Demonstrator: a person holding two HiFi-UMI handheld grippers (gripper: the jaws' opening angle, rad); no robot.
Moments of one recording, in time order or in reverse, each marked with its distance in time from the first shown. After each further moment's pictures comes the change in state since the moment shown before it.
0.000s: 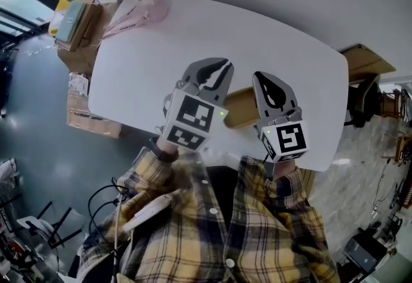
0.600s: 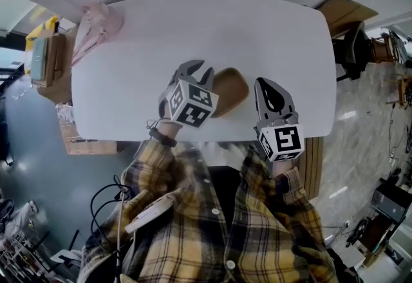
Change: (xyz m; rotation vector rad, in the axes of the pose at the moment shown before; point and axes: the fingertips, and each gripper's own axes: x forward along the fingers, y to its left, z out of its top) left arm 0.089 -0.058 -0.119 0.162 0.357 -0.123; right arm -0.093 -0.049 -0.089 0.134 0.099 -0.292
